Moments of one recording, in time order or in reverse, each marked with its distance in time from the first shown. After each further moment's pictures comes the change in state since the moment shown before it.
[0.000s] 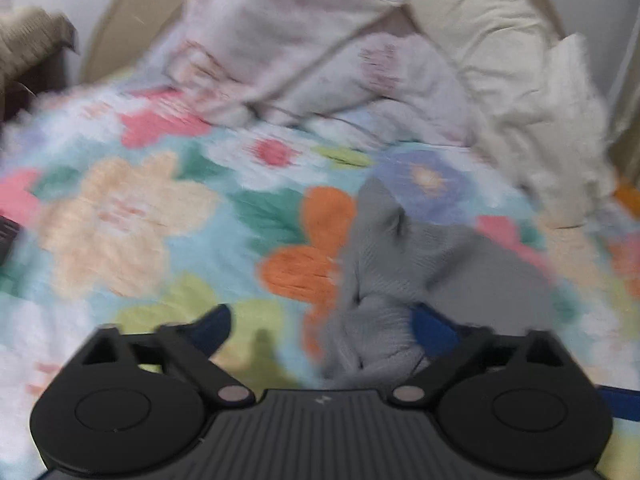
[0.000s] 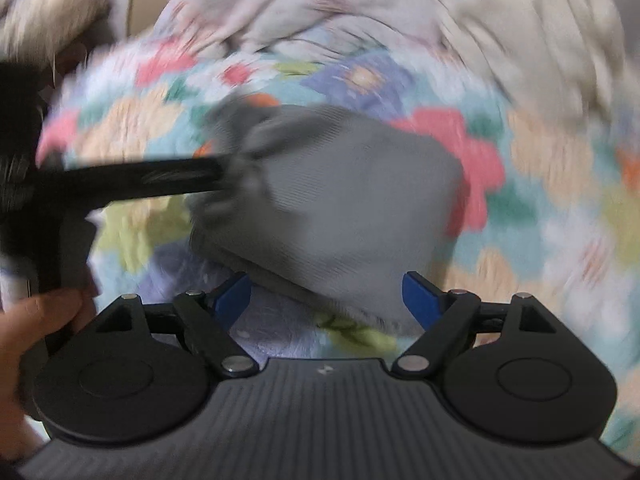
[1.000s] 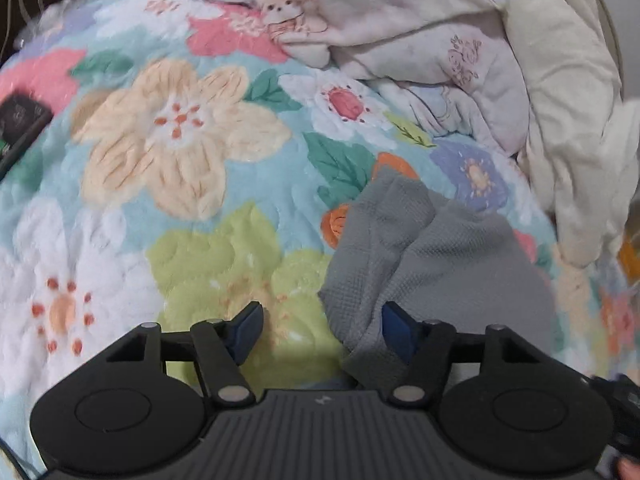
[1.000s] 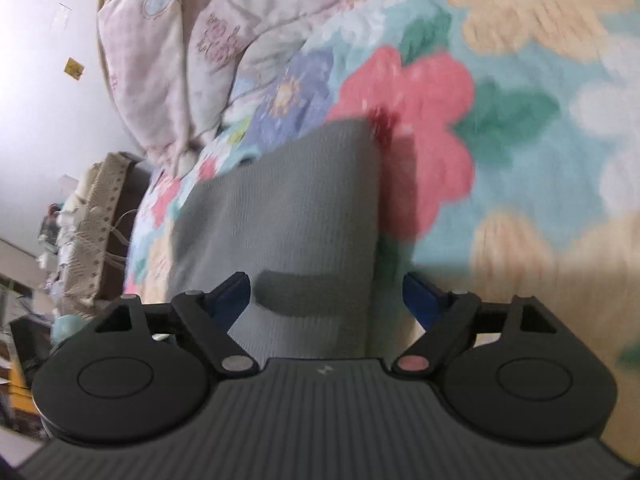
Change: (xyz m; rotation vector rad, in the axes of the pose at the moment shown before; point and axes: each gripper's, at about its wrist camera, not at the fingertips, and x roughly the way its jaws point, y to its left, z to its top) left arm 0.025 0.061 -0.004 -0.358 0.191 -0.183; right arm 0.079 -0.111 0.018 0.362 -0.018 0.356
